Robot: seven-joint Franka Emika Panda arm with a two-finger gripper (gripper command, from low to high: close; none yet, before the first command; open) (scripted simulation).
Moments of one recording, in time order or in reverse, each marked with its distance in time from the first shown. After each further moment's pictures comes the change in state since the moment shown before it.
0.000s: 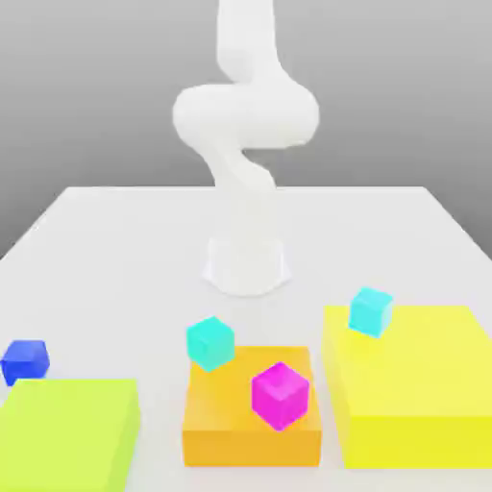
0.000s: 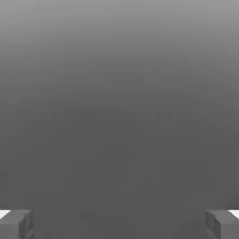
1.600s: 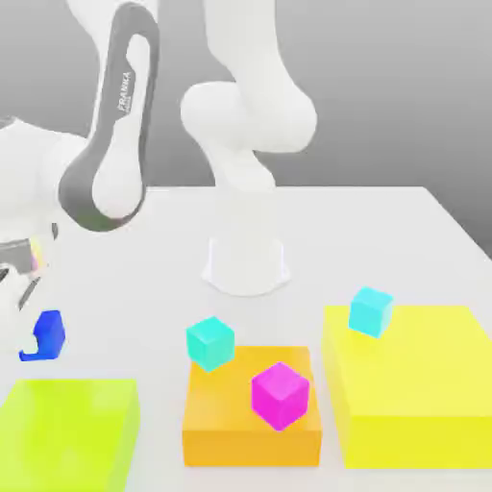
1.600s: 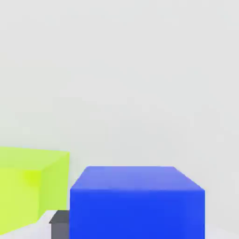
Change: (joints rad) arm -0.299 0.718 -0.082 -0.307 0.148 0.307 0.682
